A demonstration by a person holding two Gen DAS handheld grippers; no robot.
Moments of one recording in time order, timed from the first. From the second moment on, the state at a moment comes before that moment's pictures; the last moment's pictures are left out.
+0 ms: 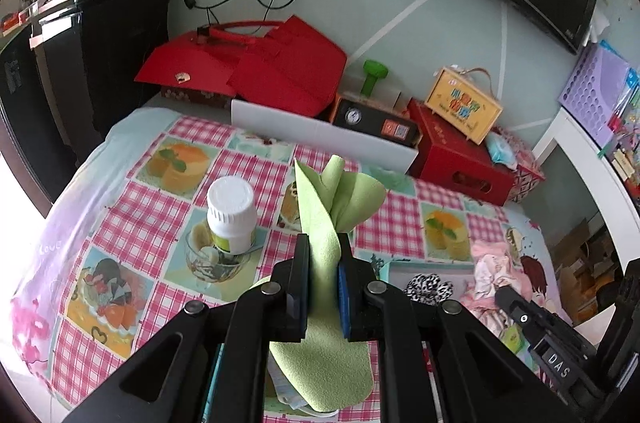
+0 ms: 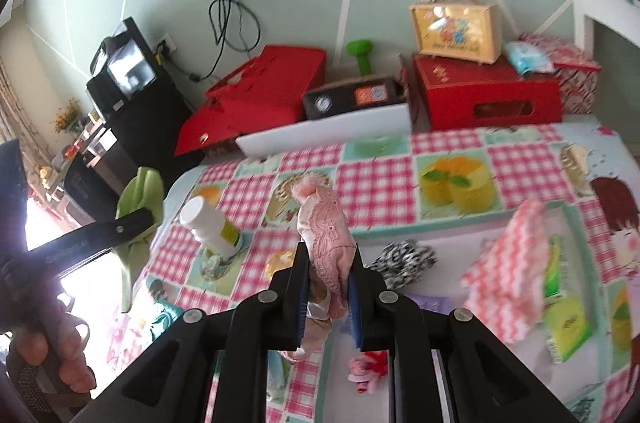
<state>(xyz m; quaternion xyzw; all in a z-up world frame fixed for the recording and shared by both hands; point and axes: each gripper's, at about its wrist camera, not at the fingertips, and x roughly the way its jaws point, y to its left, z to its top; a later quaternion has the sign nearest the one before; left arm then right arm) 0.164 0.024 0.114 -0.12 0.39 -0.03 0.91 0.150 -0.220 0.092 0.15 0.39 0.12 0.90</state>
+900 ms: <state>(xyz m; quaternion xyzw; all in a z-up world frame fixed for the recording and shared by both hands) 0.157 -0.095 0.098 -0.03 0.42 -0.15 0.89 0.116 -0.362 0.097 0.19 0.36 -0.10 0.91</state>
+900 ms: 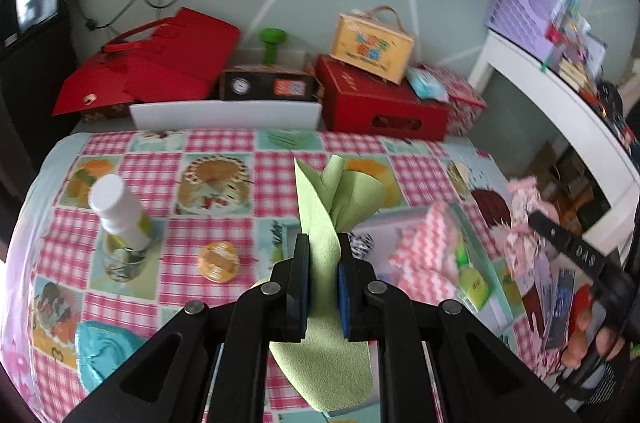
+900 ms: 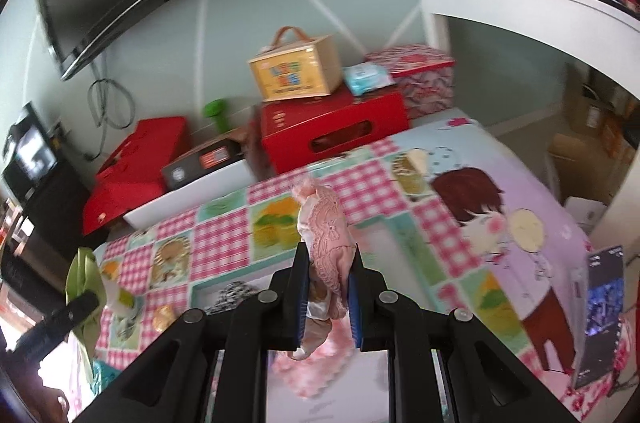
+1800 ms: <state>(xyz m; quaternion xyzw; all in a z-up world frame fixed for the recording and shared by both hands) 0.163 -0.164 0.015 0.04 0.53 -0.19 0.82 0.142 -0.346 0.037 0.11 0.50 -0.14 0.85</state>
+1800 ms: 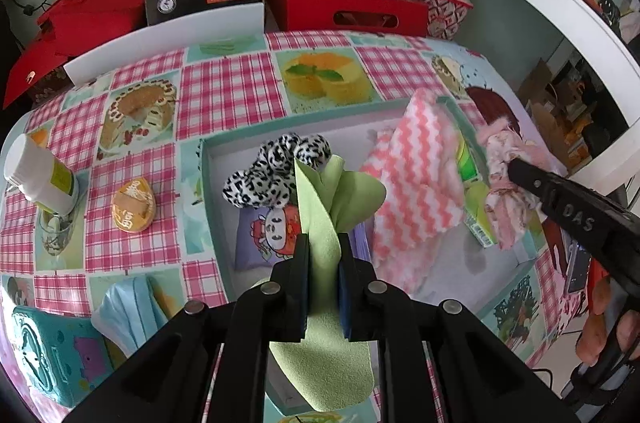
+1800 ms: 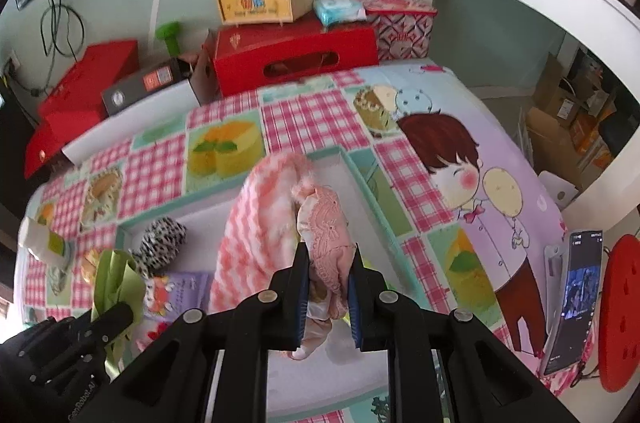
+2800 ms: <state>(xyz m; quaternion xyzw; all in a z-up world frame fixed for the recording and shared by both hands) 0.155 -0.195 -0.018 0.09 0.58 -0.20 0.79 0.159 -0.336 -0.018 0.09 0.57 -0.14 0.80</state>
